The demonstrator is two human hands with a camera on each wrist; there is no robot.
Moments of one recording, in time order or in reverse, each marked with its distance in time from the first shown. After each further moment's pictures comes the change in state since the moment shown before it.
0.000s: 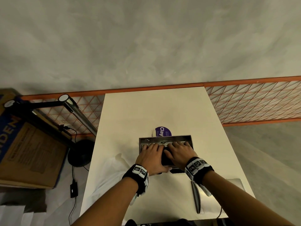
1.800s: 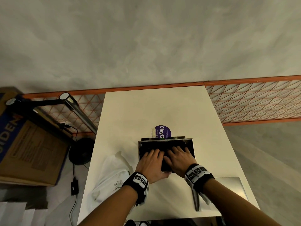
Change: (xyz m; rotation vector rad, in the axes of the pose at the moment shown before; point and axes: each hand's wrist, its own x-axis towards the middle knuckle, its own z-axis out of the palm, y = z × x) left_hand -0.028 0.018 0.016 0.050 0.024 0.000; right_hand -0.024 -0.010 0.017 -0.020 -0.036 -0.035
